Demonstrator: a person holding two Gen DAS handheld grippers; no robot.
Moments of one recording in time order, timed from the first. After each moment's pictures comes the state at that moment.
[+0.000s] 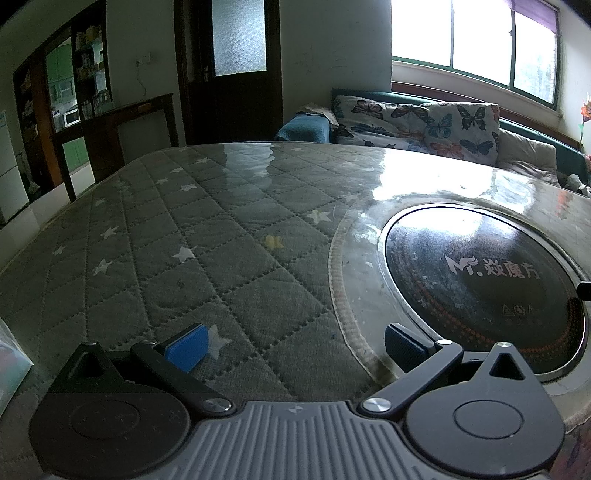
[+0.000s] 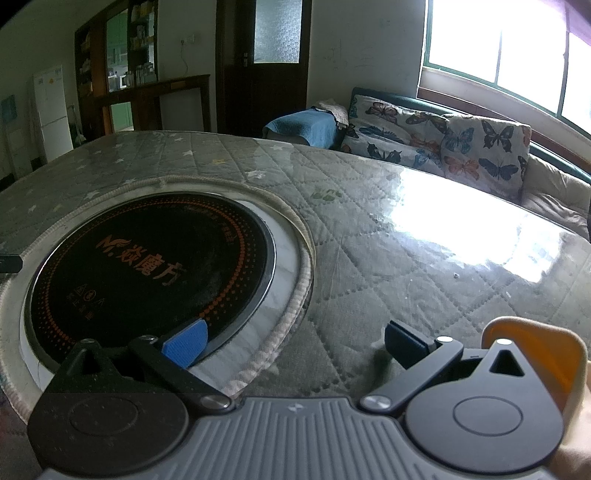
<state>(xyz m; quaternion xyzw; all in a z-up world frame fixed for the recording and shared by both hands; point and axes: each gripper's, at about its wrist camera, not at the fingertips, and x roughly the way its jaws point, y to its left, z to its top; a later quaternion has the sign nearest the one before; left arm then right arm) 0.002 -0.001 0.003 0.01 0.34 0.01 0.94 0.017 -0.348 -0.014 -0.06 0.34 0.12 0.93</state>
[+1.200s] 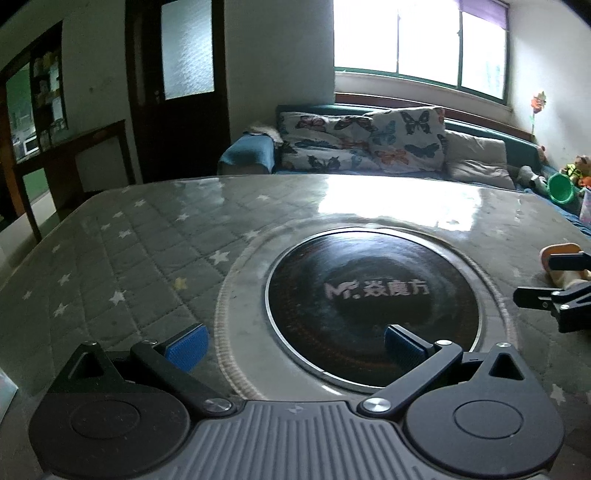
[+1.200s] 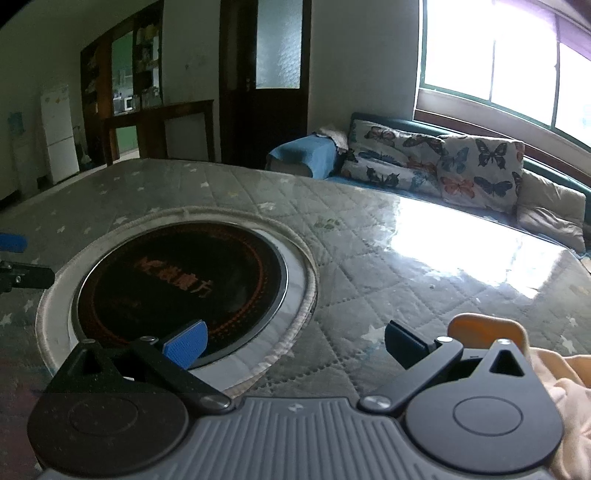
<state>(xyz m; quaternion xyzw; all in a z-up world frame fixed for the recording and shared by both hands) -0.029 -0.073 0.053 0.03 0.32 -0.07 0.94 -0.033 -0.357 0.023 -0.05 0.31 0.13 0.94</state>
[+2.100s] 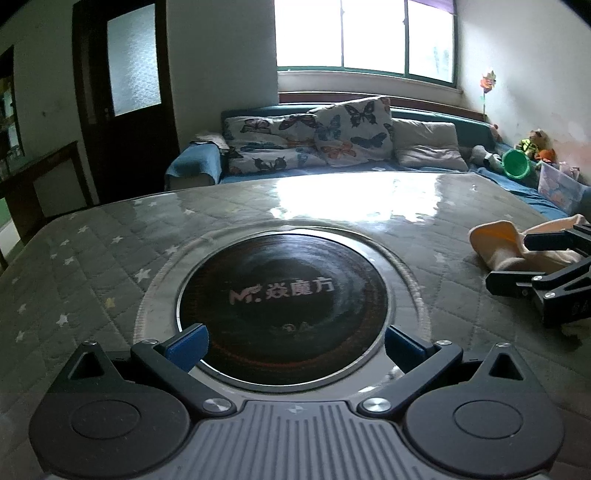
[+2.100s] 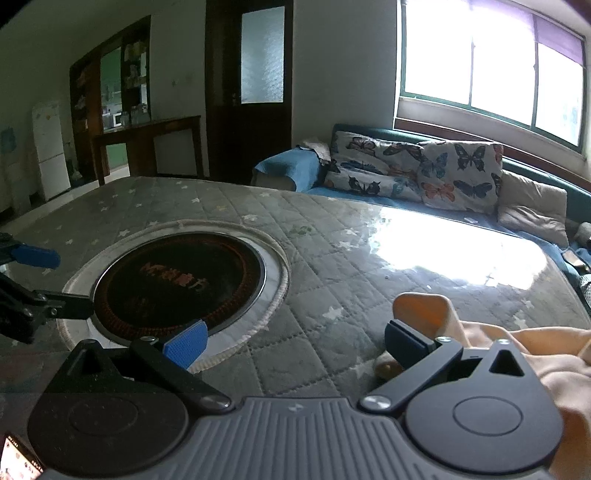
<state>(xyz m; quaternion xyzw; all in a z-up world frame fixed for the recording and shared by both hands) -0.049 -0.140 0.065 0.07 0.32 -0.15 0.94 -0.088 -0.392 0.052 -0.04 0.29 0.11 0.95</state>
